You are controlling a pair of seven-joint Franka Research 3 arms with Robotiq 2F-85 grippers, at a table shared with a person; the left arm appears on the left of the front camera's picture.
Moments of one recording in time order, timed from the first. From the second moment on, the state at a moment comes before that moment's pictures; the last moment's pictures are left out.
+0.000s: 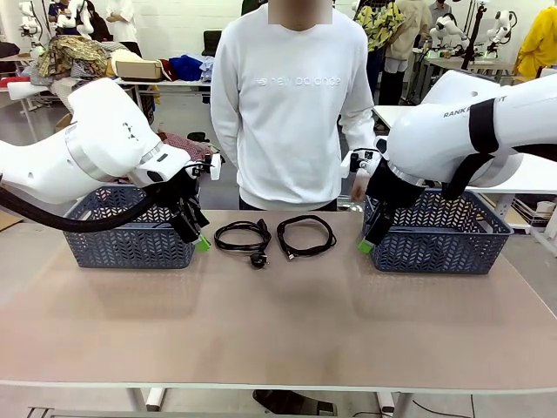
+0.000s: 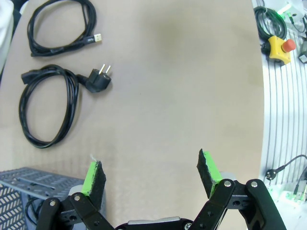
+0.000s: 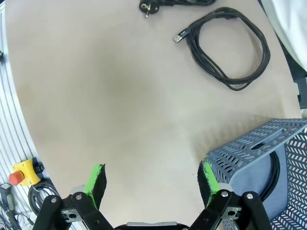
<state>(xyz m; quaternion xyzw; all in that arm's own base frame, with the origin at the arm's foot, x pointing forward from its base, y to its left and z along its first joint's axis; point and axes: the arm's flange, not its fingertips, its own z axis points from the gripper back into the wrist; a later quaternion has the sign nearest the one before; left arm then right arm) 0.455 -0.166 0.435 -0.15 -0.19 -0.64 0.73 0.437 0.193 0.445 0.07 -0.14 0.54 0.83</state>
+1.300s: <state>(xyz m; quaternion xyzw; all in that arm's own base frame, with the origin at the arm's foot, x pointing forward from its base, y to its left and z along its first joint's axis) 0.455 -0.166 0.435 -0.15 -0.19 -0.64 0.73 0.438 0.194 0.445 0.07 -0.14 0.53 0.83</state>
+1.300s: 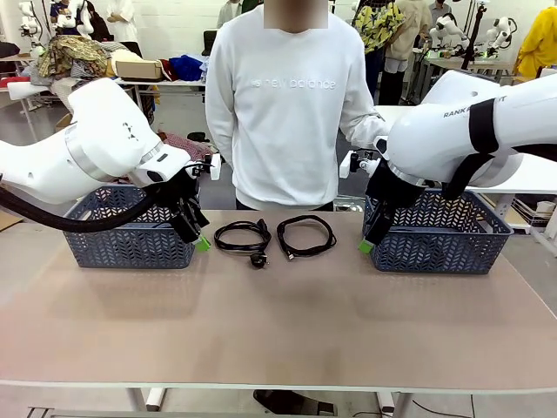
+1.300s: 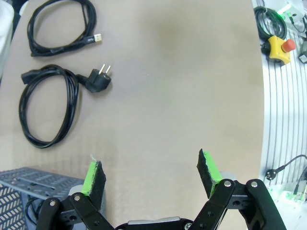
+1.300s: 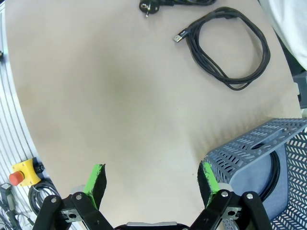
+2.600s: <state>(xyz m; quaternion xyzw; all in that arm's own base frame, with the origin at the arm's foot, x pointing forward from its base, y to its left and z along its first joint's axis) 0.455 -0.166 0.434 -0.15 -0.19 -0.64 0.73 0.572 0.302 0.435 0.08 -0.07 0.31 0.94</state>
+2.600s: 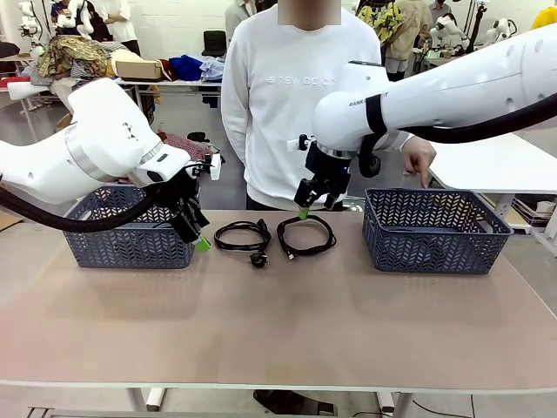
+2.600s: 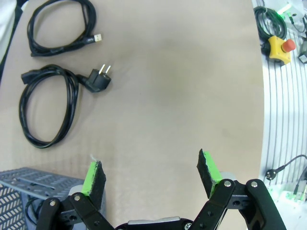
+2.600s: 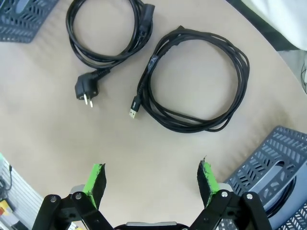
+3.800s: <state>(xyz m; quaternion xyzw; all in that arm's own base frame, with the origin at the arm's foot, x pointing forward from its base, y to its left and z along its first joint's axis) 0.455 -0.166 0.435 -0.15 -0.19 -0.64 0.73 0.583 0.316 0.416 0.08 -0.05 0.28 0.96</state>
